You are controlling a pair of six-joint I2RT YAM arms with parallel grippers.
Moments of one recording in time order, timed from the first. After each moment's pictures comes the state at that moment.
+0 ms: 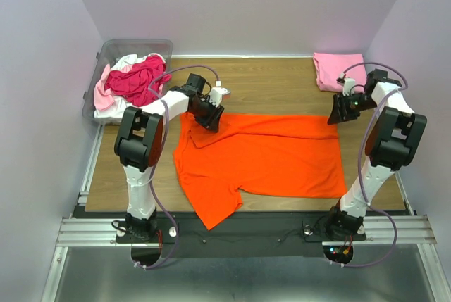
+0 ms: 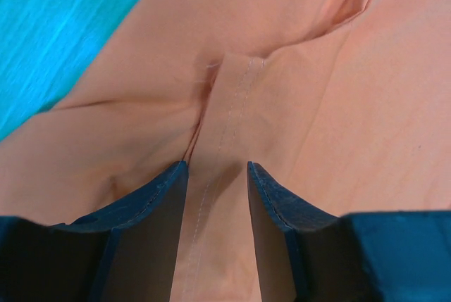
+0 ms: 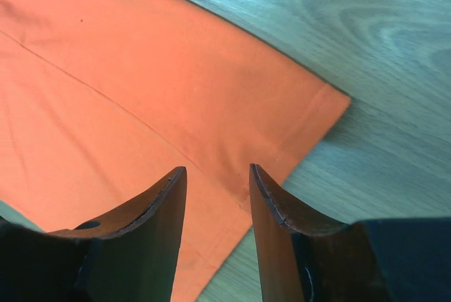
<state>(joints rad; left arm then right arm) -0.37 2.00 1.43 -0.56 0.49 0.34 -0.35 1.97 1.56 -0.98 -0.61 -0.60</state>
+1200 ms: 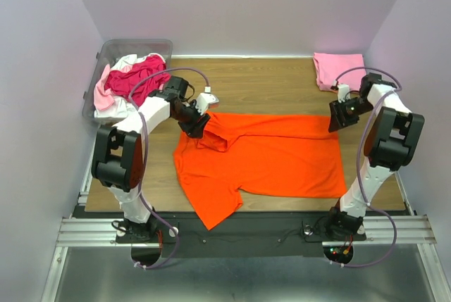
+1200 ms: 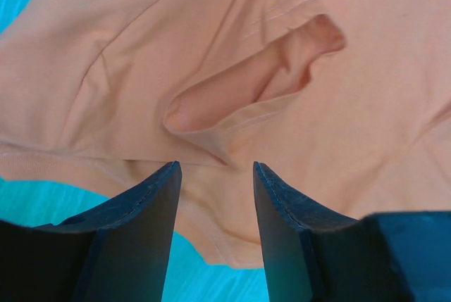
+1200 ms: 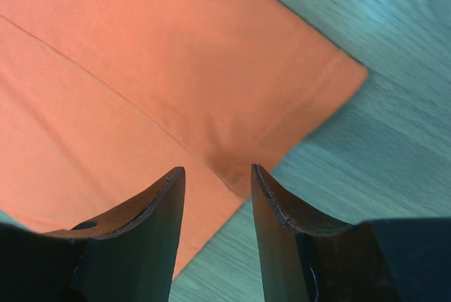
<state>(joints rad) -0.30 1.71 1.26 -0.72 0.50 0.63 -0.32 1.96 1.51 -1.01 -0.49 -0.69</state>
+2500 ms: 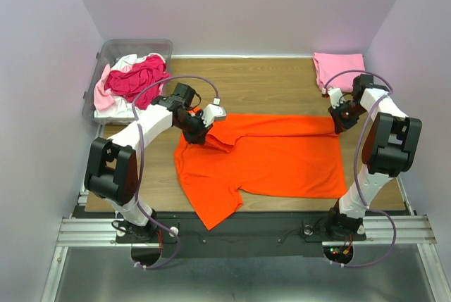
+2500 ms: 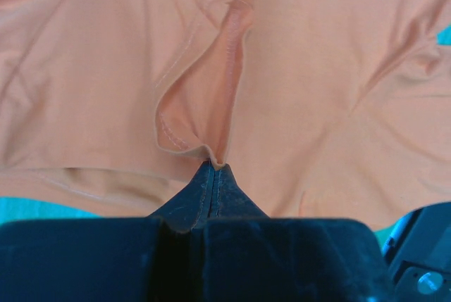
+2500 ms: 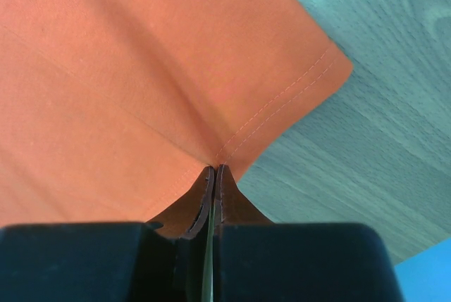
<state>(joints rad) -0.38 1.61 1.19 -0.79 0.52 0.72 -0.25 1.87 1.39 -0.90 -0.28 -0.84</state>
